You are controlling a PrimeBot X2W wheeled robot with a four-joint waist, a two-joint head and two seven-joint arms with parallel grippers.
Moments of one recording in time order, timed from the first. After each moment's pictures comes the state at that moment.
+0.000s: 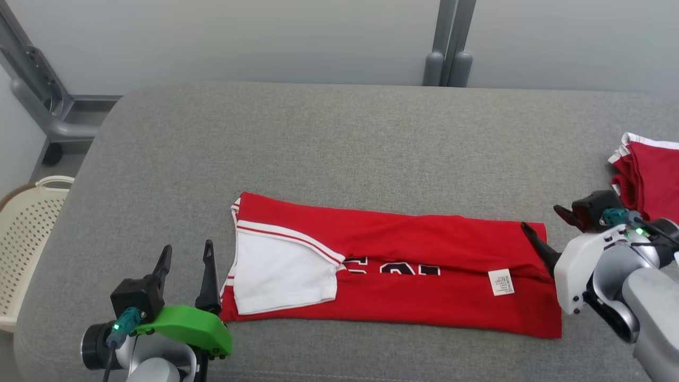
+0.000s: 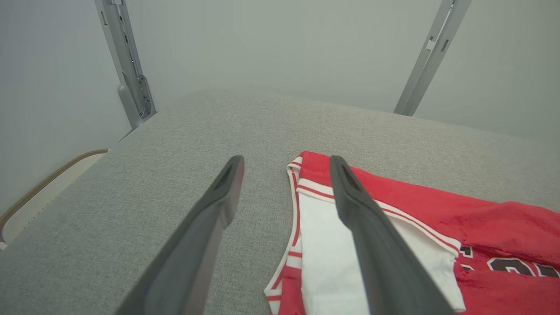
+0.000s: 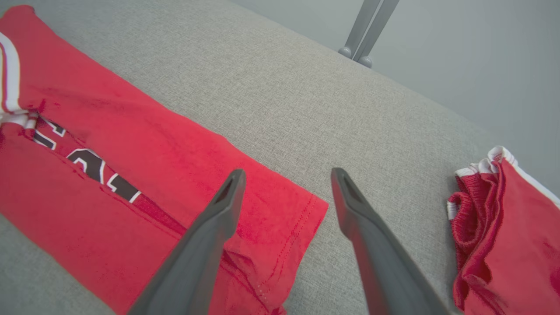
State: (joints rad) left arm -0.18 0.30 -0.47 0.28 -0.63 0.26 -0.23; right arm -0.43 -0.56 0.54 0.45 0.47 0.13 0.10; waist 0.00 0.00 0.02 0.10
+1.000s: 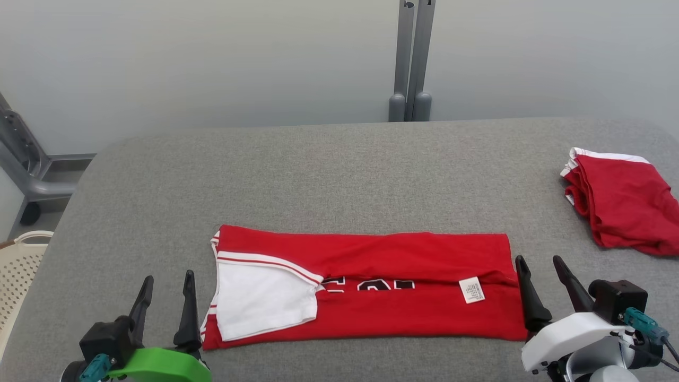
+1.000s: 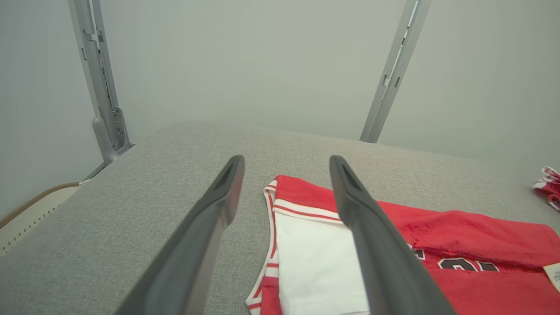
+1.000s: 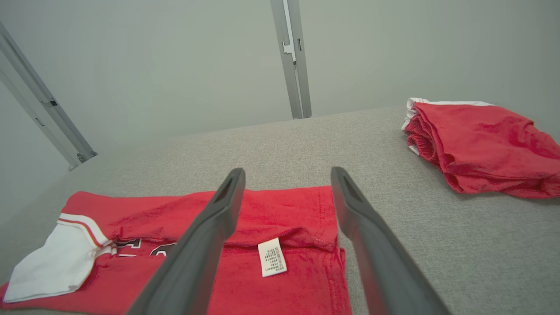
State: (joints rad) left arm -0.01 0.25 -0.26 0.22 -0.51 0.08 -0.26; right arm 0.01 -0.06 -0.03 0.18 0.25 0.13 -0.10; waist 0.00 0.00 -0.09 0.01
